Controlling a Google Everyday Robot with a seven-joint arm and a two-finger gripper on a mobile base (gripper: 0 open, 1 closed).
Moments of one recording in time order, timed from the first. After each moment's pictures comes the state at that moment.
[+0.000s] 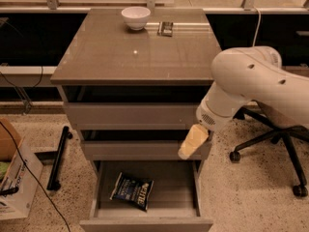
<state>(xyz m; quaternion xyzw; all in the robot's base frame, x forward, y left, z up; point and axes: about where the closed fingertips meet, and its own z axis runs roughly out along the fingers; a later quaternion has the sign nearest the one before) 0.510 -0.146 0.740 -0.42 0.90 0.05 0.11</state>
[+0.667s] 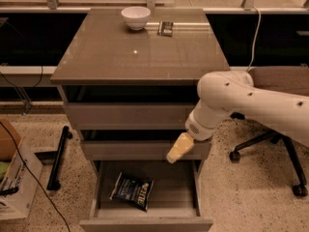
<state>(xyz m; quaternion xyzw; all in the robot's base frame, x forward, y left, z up) 0.531 -0.129 0.658 -0.35 0.93 0.08 0.07</state>
